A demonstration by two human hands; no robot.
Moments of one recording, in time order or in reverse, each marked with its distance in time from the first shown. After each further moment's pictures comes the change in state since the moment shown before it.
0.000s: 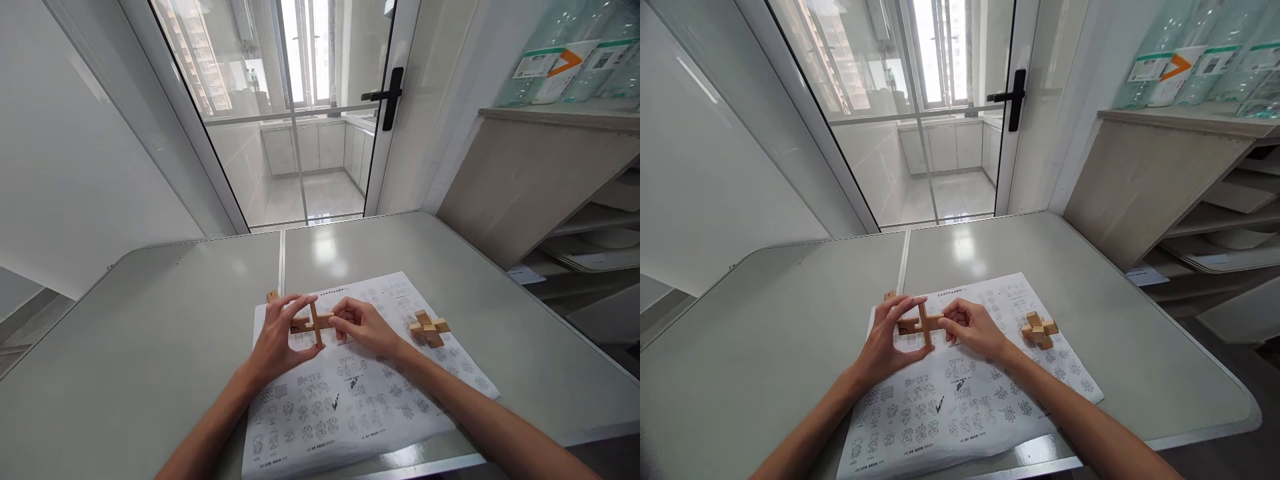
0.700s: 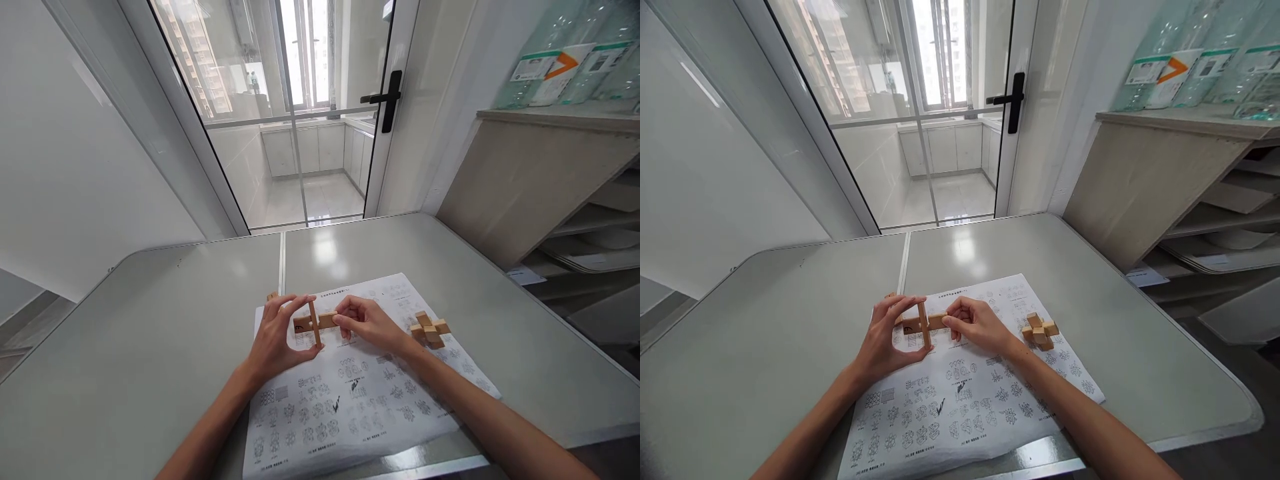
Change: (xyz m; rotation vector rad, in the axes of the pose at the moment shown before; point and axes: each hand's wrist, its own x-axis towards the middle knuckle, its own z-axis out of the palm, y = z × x) left_hand 0.000 -0.007 -0.002 0.034 -0.007 -0.045; right_hand 0.004 -0.008 -0.010 -0.062 -0.042 0.011
